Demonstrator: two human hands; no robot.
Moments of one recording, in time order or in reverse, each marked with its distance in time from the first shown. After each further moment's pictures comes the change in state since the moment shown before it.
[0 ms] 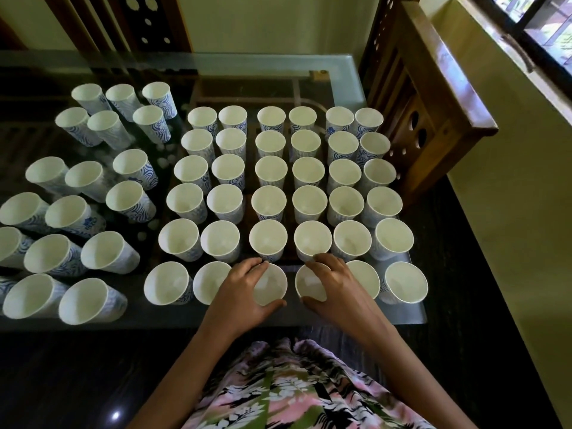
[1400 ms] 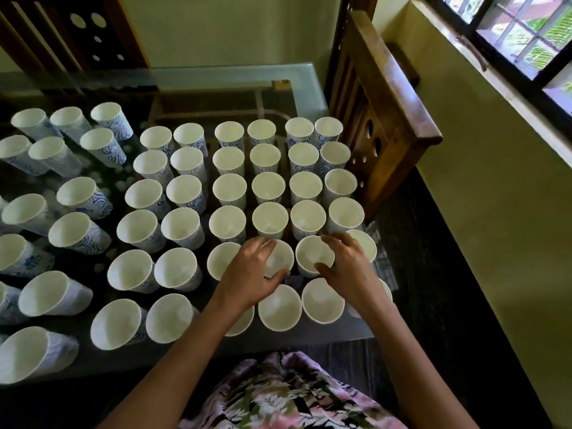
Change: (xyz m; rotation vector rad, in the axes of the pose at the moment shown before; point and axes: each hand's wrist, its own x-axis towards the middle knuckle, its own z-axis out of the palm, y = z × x) left_hand 0.086 0.063 0.020 0.067 -0.052 0.136; right_hand 0.029 0.071 -0.044 0.002 0.197 0.254
